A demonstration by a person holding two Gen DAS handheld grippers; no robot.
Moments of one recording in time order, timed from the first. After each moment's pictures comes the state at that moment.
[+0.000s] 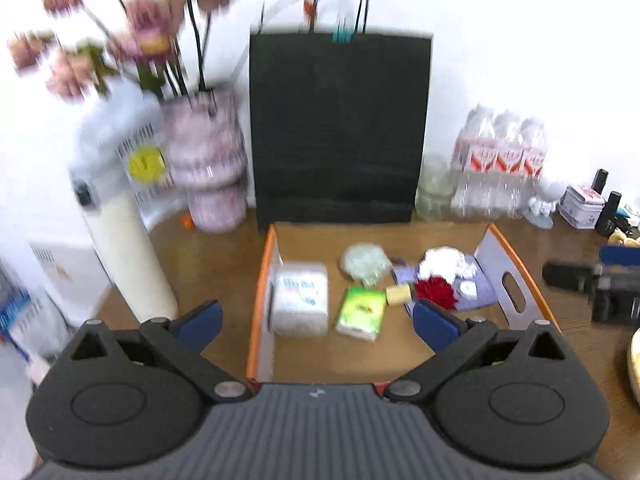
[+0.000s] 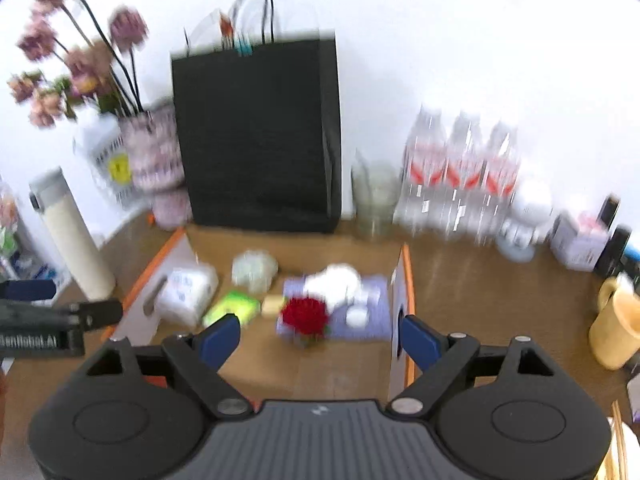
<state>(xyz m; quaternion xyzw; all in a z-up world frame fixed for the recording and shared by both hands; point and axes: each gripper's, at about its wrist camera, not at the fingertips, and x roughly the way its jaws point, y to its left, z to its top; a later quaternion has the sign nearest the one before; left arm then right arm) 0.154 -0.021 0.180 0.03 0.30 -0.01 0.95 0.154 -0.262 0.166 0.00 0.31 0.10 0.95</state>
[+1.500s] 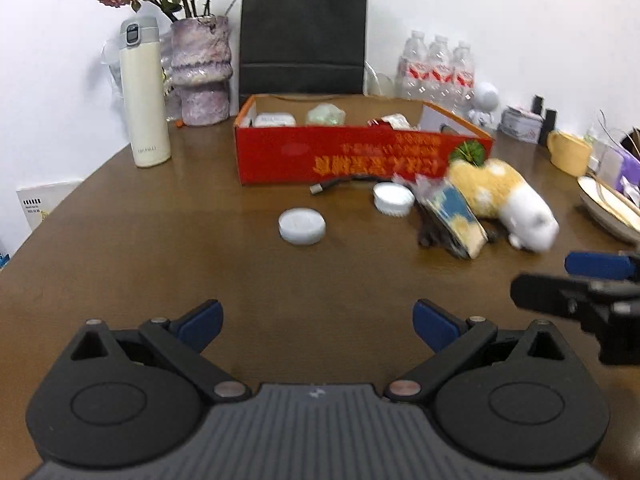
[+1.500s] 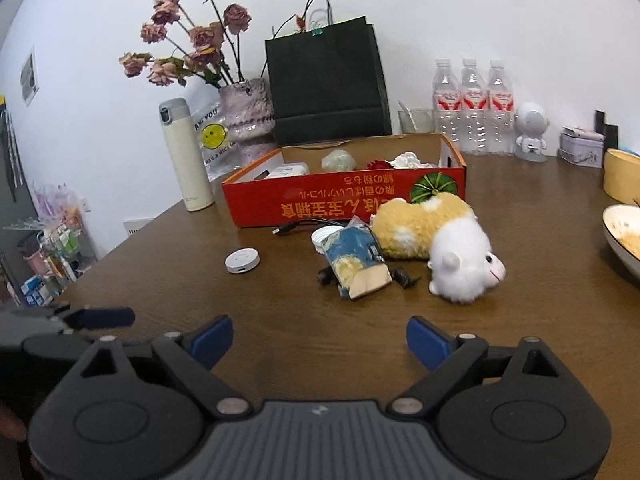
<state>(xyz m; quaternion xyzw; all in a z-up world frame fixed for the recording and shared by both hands) -0.038 -0.004 0.036 0.01 0.31 -0.06 0.95 -0.086 -0.251 0.026 0.05 0.28 0.17 0.94</state>
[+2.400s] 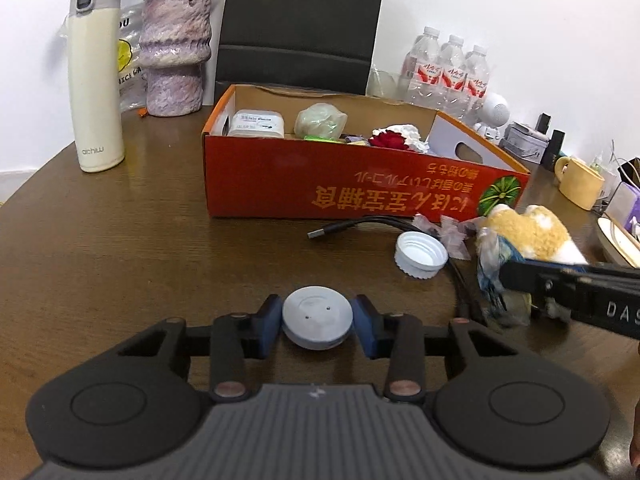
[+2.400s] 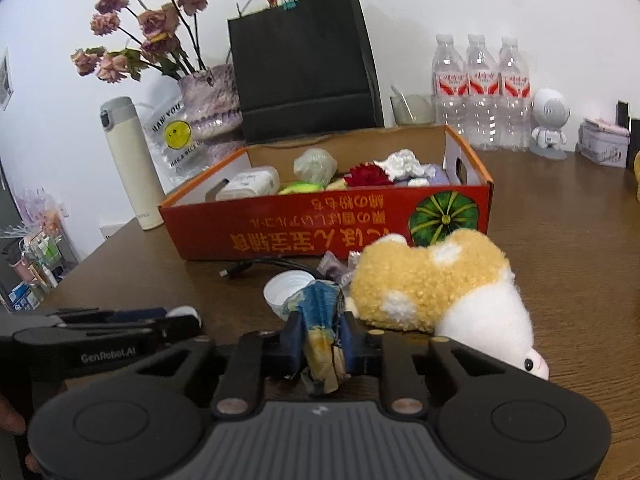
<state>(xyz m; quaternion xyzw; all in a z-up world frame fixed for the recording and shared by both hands) 0.058 0.008 0.028 -0.03 0.33 -0.10 0.94 0.024 -0.245 0.015 0.05 0.29 0.16 0.94</state>
